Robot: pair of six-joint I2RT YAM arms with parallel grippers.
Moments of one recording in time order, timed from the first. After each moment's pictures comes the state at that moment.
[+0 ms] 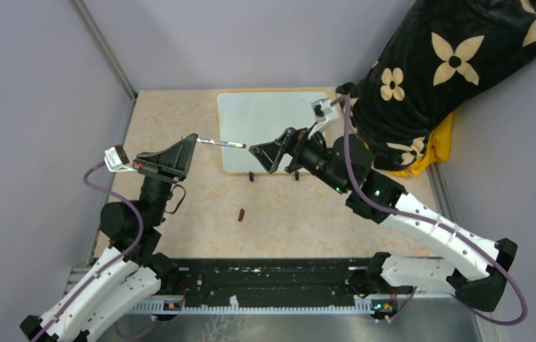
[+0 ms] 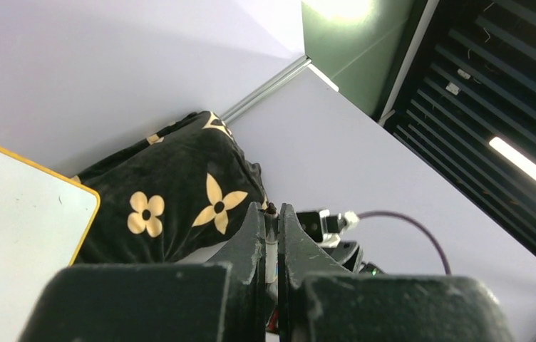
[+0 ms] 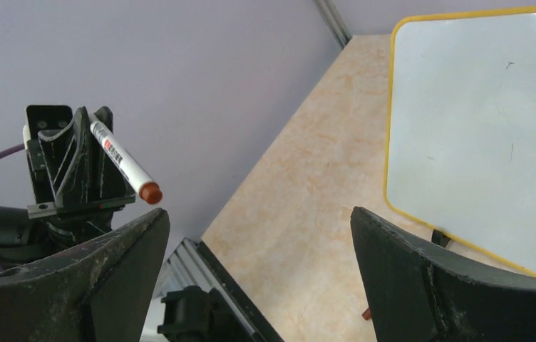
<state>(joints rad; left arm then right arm) -0.64 0.54 0.56 0.63 -0.20 -1.10 0.96 1.07 1.20 -0.13 0.12 0.59</state>
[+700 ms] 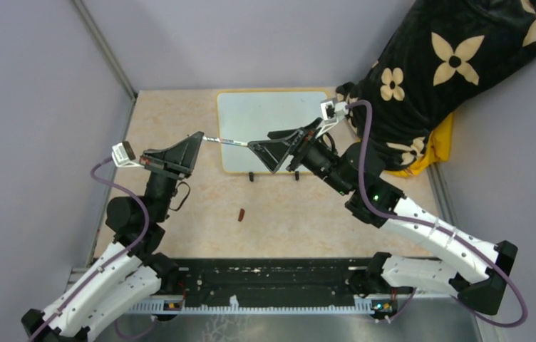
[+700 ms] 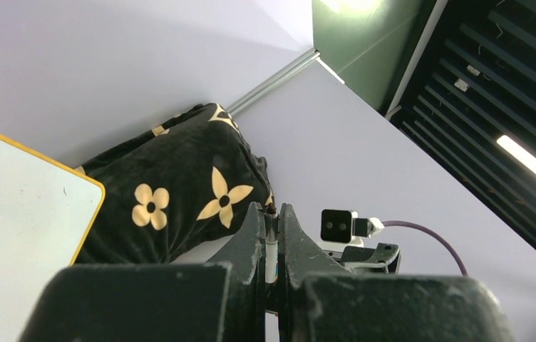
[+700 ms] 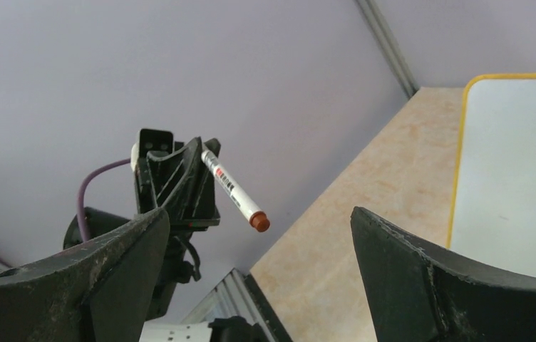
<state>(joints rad) -0.64 0.59 0.56 0.65 -0.19 -1.10 0.95 1.00 1.08 0.16 0.06 0.63</state>
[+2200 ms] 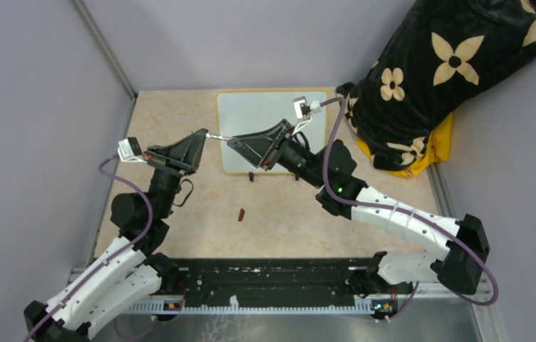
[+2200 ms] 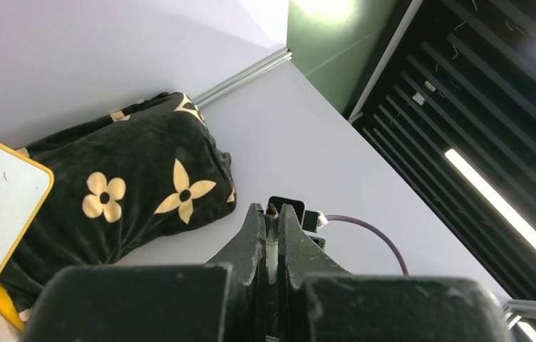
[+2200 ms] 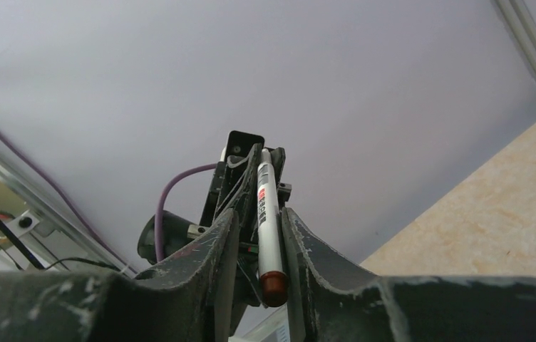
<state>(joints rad) -0.64 0.66 0.56 0.74 -0.16 -1.25 0.98 1.21 1.02 0.62 -0.13 0.81</state>
